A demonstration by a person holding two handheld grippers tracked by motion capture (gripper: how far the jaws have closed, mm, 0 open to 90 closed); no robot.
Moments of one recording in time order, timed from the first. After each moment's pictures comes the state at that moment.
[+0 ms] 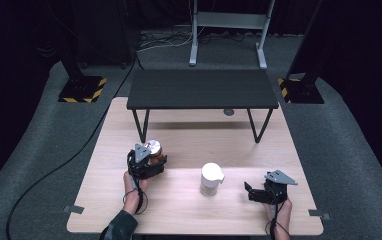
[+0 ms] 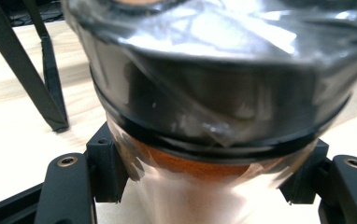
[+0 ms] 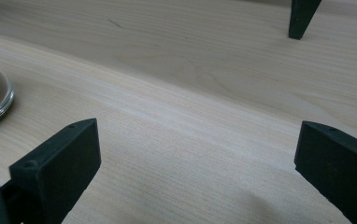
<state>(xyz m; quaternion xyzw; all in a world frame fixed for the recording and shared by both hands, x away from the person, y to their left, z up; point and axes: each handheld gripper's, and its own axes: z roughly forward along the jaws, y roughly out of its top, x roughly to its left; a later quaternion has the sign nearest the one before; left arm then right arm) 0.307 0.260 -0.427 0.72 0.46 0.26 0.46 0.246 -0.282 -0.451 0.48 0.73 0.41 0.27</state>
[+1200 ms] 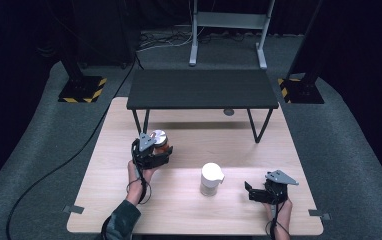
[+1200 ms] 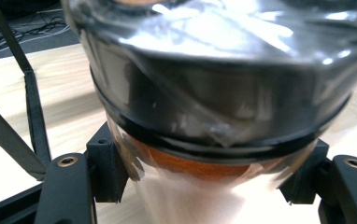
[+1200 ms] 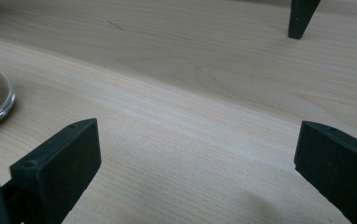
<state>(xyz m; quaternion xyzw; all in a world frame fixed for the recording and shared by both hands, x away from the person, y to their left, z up) 0.327 0.253 -0.398 0.72 0.44 0.25 0.47 0.247 -0.284 -0.451 0.48 0.72 0.41 0.27</state>
